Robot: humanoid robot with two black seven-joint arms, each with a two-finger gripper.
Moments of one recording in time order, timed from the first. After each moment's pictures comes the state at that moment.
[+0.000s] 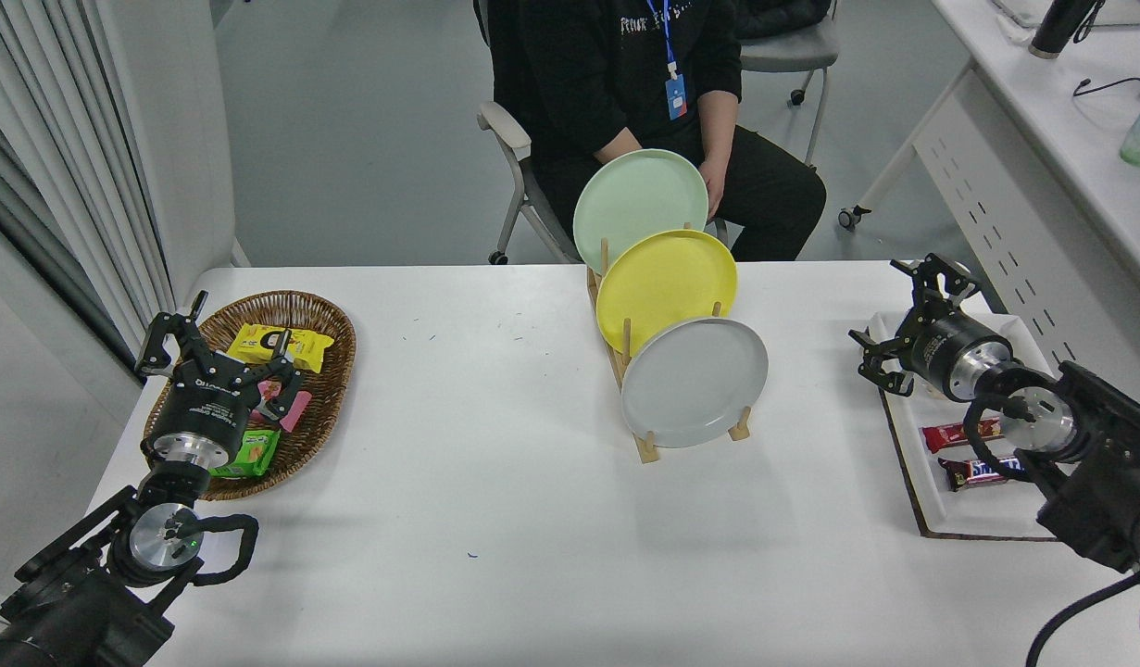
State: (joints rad) left arm -0.41 0.35 -1.02 -0.69 0.04 -0.47 -0.51; right arm 0.81 -0.35 0.62 0.42 -0.01 0.26 0.04
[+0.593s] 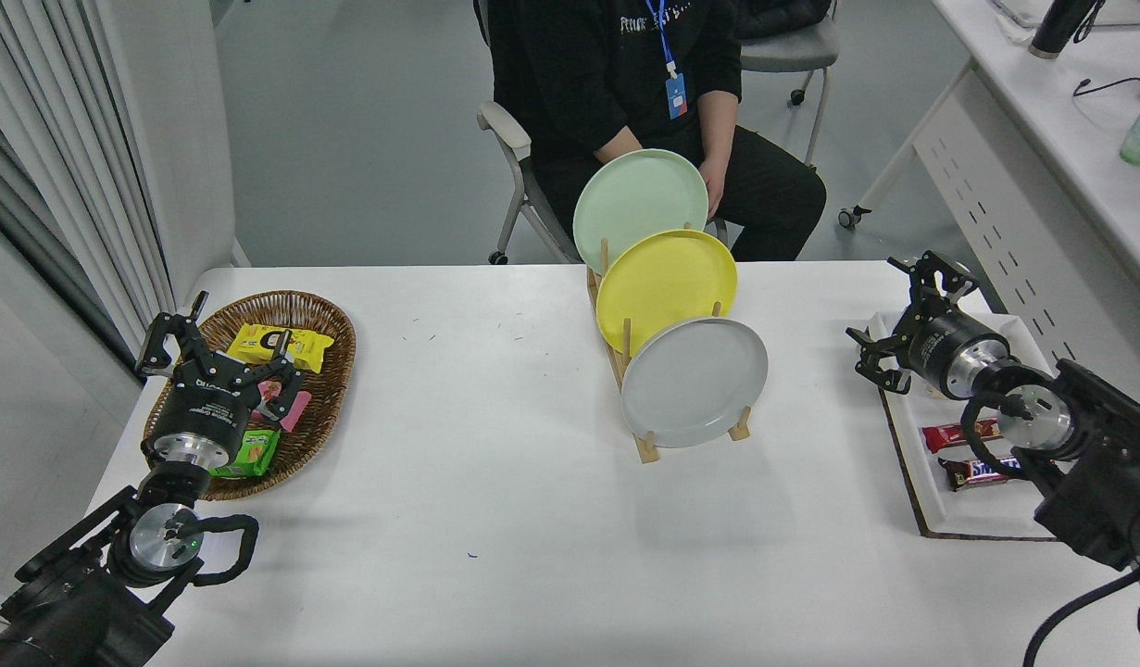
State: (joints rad) left arm -0.41 0.35 -1.02 -0.69 0.04 -0.47 -0.51; right arm 0.82 -0.35 0.62 0.42 -0.01 0.26 0.04
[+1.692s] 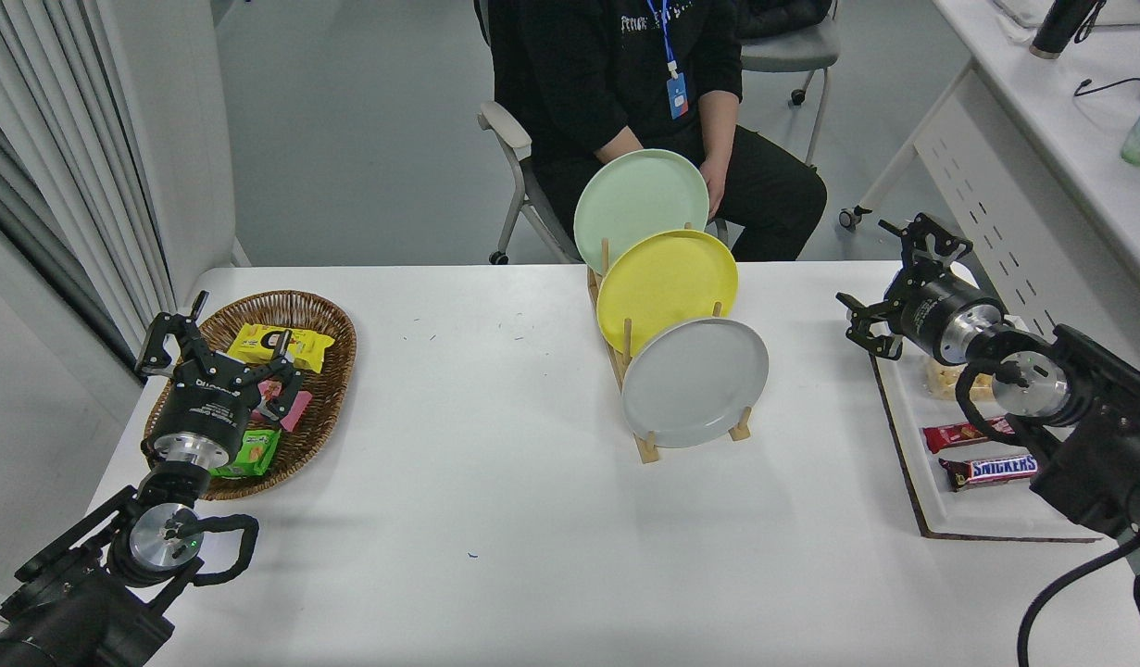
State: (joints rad) left arm -0.41 0.35 -1.02 -0.69 0.04 -0.47 -0.51; right arm 0.87 -0.38 0.57 0.52 -0.01 0.26 0.02
